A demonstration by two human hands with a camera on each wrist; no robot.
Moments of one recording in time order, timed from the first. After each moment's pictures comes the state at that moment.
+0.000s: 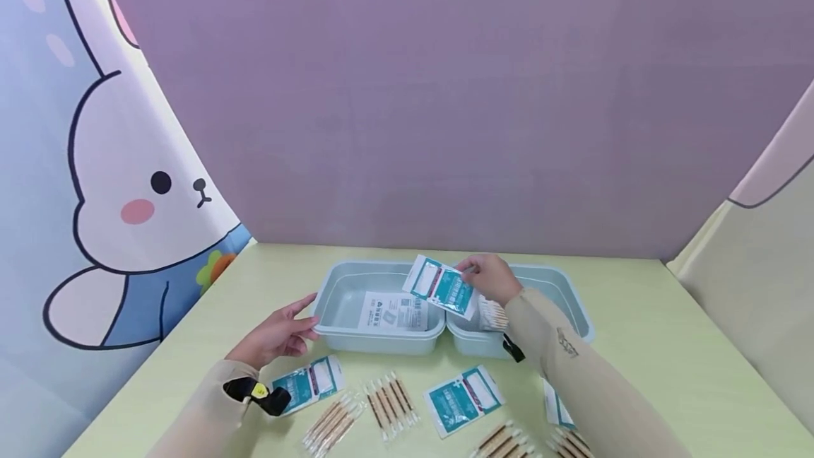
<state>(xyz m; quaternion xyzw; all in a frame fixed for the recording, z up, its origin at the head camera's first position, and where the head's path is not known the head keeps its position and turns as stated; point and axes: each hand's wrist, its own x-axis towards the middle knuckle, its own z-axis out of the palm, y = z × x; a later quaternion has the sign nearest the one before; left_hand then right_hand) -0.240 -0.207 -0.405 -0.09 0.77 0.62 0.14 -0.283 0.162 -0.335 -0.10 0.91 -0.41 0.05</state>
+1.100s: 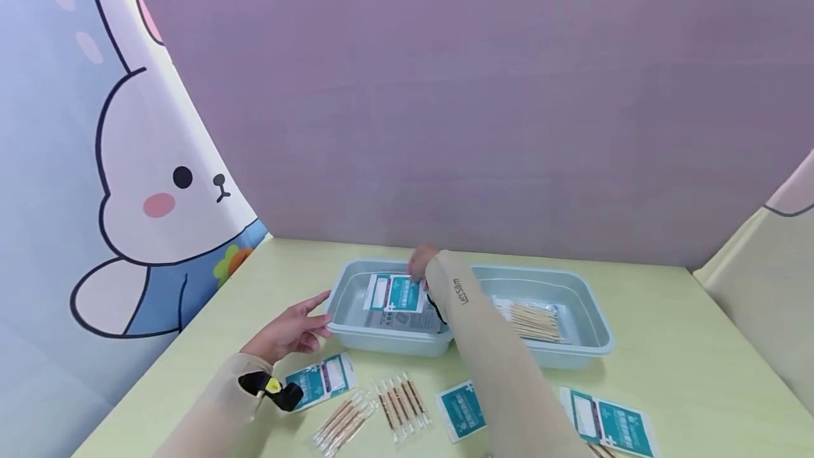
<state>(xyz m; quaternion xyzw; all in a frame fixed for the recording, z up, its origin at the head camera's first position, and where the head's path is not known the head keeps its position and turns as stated) -0.241 -0.205 -0.402 -0.11 0.78 0.60 0.14 -0.342 0.044 -0.333 -0.07 0.92 -0.33 0.20</state>
